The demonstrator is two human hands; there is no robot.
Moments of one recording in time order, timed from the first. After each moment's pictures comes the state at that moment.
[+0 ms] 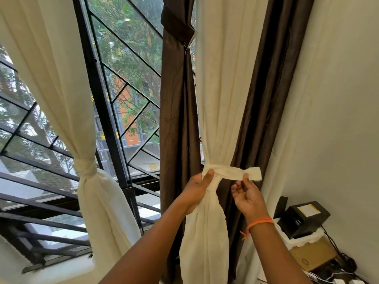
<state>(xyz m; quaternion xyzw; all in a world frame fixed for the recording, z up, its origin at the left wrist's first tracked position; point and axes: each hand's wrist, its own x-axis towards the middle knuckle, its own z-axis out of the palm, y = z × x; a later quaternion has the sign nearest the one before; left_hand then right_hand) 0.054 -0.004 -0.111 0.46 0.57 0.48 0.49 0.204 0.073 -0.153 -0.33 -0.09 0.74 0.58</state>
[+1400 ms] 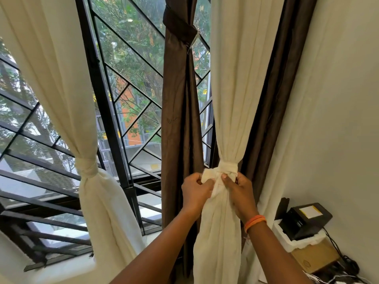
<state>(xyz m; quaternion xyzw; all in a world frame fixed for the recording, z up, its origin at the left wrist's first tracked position) 0.065 -0.003 -0.132 0.38 0.64 0.60 0.31 0.191 0.052 -0.150 -0.38 -0.54 0.54 0.53</state>
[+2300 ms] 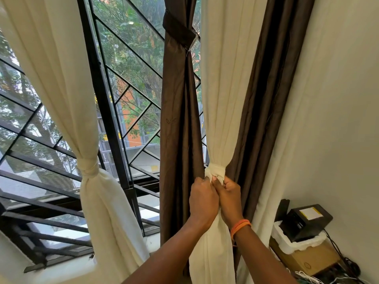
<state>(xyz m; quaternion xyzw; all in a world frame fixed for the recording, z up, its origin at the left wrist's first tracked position) 0.092 -0.010 -0.139 0.53 0.73 0.44 0.04 0.163 0.028 -0.155 -0.35 -0.56 0.51 0.55</state>
